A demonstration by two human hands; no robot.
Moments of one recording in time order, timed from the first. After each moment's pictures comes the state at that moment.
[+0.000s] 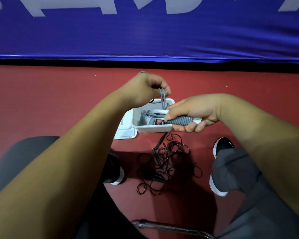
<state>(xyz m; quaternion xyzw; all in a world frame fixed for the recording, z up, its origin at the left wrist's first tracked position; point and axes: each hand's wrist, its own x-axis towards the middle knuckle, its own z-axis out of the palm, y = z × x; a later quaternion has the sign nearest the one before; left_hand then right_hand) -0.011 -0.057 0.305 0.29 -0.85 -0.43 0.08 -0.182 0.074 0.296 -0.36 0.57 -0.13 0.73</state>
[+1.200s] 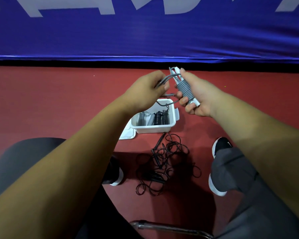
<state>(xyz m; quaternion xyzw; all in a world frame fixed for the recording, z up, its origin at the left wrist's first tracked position) -0.019 -0.043 0.294 0.31 -0.85 -0.40 0.15 -0.197 0.055 0.289 -0.13 0.62 -0.47 0.61</state>
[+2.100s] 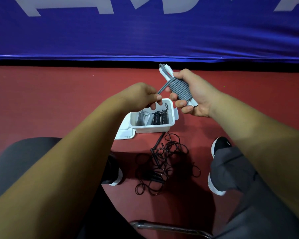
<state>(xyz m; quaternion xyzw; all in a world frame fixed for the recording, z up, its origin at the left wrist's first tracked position) -0.010 -0.058 0.288 0.36 -0.84 -0.41 -0.03 -0.189 0.060 0.298 -0.21 0.58 -0.46 0.64</state>
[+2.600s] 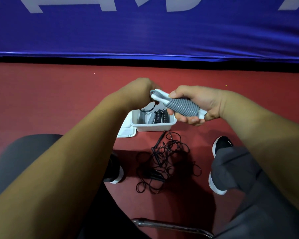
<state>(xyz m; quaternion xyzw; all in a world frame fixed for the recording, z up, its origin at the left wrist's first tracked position) -0.008 -0.061 0.300 0.30 -0.92 -0.25 -0.04 -0.189 0.072 0.302 -0.34 0.54 -0.24 0.73</state>
